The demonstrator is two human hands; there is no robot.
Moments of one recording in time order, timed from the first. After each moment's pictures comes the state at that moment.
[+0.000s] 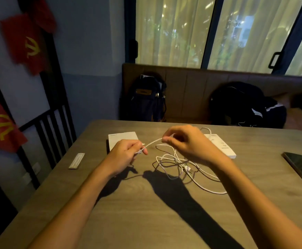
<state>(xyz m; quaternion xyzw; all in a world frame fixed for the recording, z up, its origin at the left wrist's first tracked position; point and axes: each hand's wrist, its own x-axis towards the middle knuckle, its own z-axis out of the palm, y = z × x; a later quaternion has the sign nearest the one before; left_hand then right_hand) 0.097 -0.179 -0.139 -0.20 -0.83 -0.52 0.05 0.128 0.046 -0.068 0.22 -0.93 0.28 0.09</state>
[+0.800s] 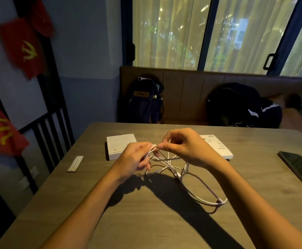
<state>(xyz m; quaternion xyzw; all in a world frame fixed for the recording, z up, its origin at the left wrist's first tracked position) 0.115 -0.154 -0.135 -0.25 -0.73 -0.63 -0.04 0.133 0.048 -0.072 0.22 -0.91 0.35 0.08</state>
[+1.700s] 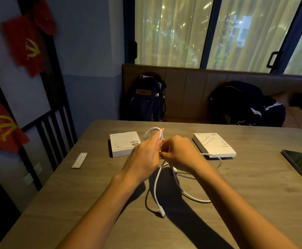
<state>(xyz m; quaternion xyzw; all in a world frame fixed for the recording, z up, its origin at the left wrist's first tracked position) 0.121 -0.131 -0.139 -0.28 -0.86 -0.37 0.21 0.122 0.014 -0.099 0.10 -0.97 0.24 0.05</state>
